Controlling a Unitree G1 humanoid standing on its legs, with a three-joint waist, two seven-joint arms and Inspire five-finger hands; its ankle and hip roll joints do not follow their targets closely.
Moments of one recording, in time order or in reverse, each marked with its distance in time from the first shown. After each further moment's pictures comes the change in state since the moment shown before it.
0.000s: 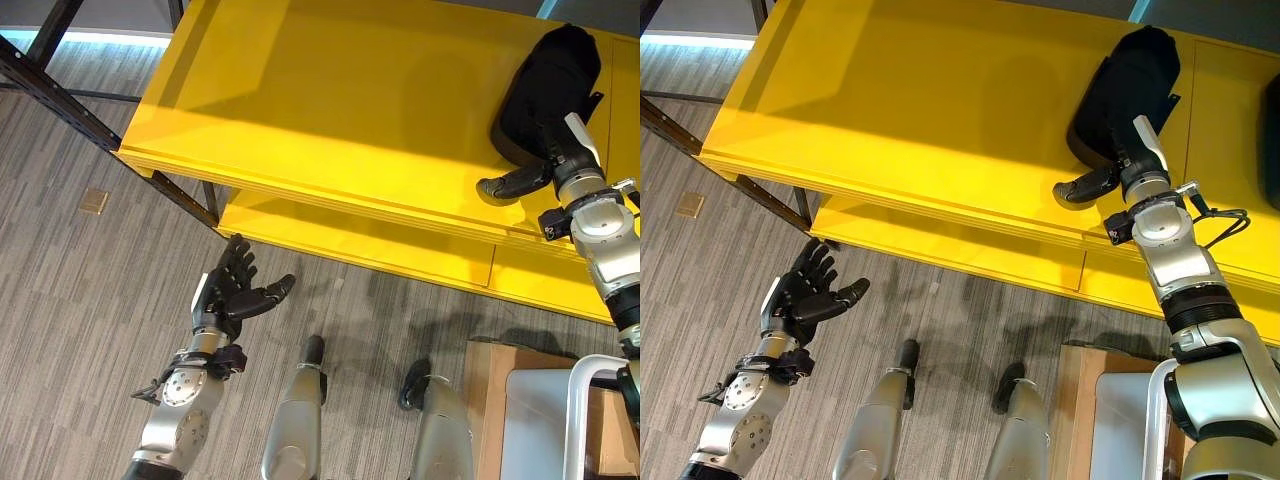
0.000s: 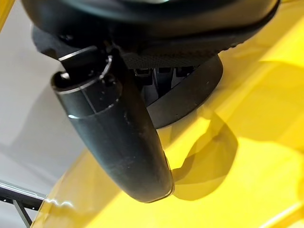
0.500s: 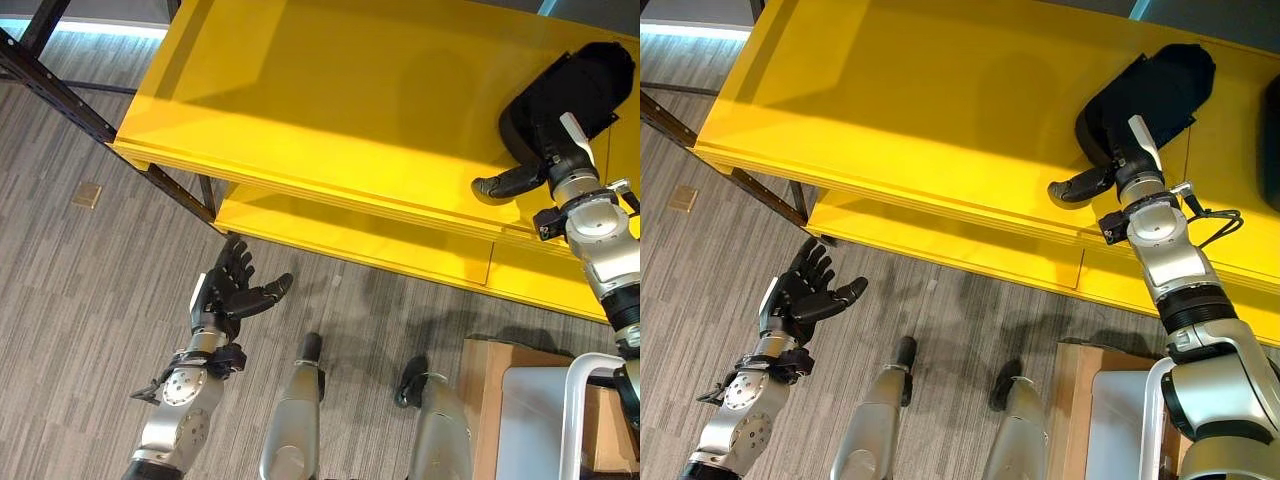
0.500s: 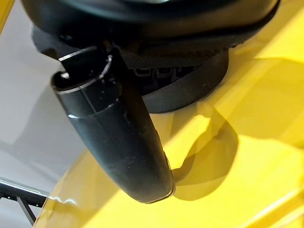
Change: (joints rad) left arm -0.002 0.000 0.000 0.000 0.001 0.001 0.018; right arm 0.002 0.012 0.002 -0.008 0.020 0.003 -0.003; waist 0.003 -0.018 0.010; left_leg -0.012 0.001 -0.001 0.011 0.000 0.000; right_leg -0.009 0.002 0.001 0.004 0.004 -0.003
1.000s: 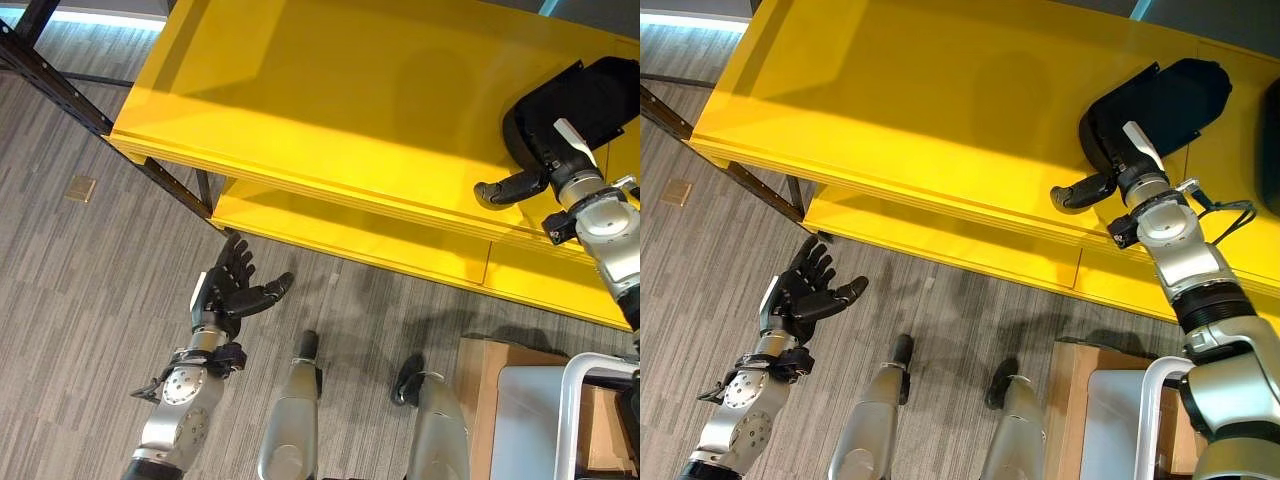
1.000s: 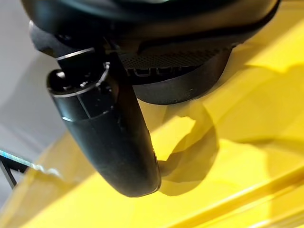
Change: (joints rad) left arm -0.004 0.002 0.000 0.000 0.000 0.001 -0.008; right arm -0.045 -0.109 0.151 0.009 -0.010 0.000 0.107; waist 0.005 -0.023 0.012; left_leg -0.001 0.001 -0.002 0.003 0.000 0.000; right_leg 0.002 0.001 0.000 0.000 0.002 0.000
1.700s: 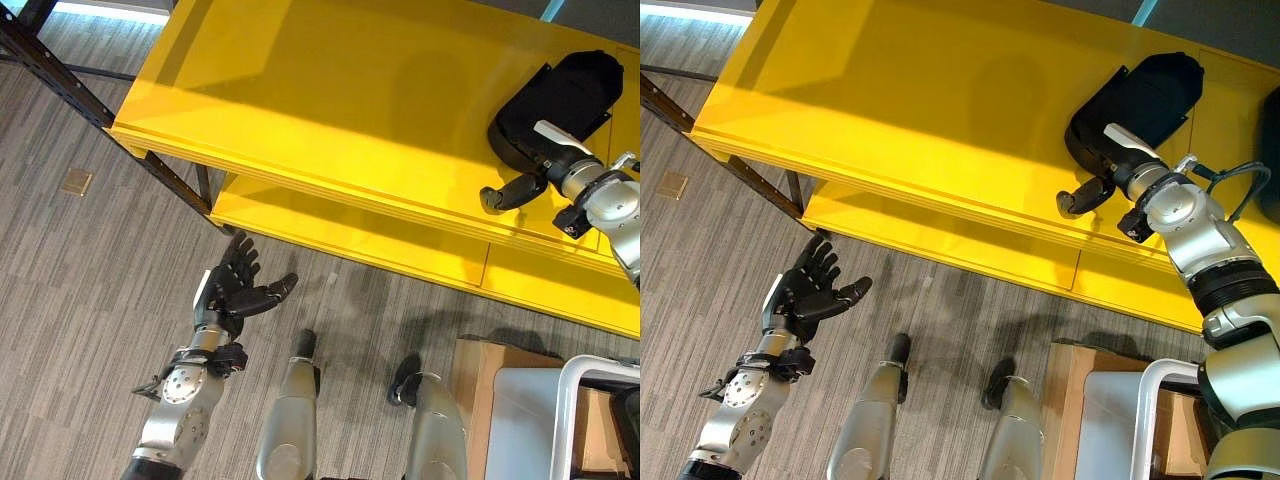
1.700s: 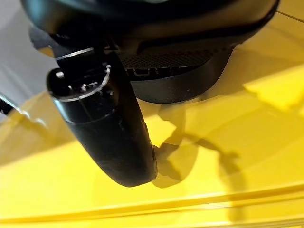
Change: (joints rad) left arm -0.006 0.000 0.000 0.000 0.000 0.000 -0.041; right arm -0.135 -0.065 0.207 0.045 -0.127 -0.004 0.147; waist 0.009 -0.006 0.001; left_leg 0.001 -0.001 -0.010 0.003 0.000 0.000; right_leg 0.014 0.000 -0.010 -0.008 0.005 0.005
